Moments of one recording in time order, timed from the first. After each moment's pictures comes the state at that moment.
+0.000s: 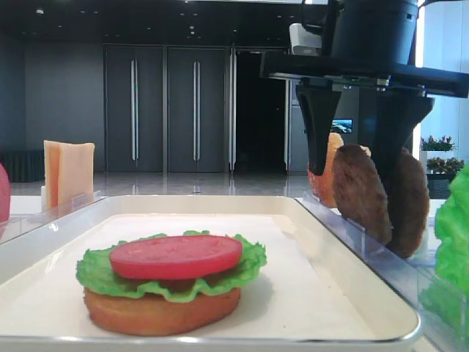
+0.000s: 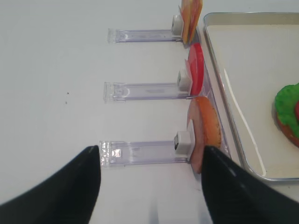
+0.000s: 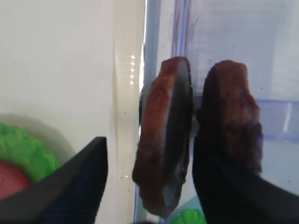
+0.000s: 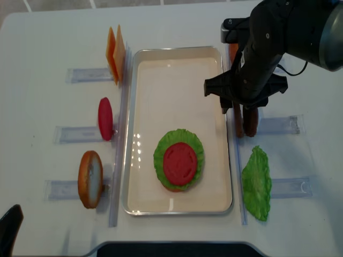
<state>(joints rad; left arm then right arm) 0.05 -0.02 -0.47 -0.06 1.11 0.04 0.57 1.77 -1.24 0.03 0.93 0.47</state>
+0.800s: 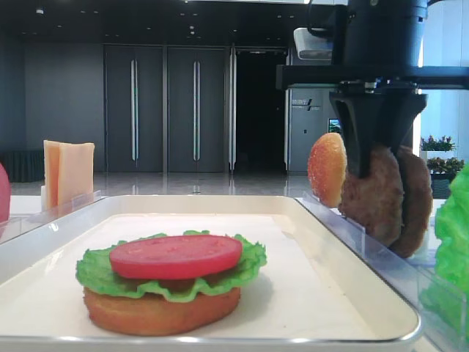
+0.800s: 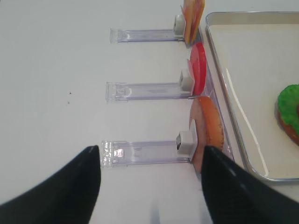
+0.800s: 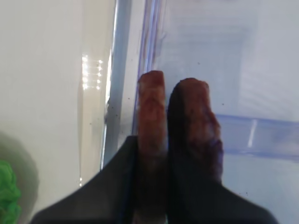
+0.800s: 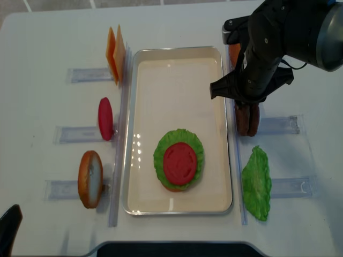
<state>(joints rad) 0.05 -0.02 -0.47 -0.05 1.11 0.04 0.57 1.78 -1.25 -0.08 0.95 0.46</state>
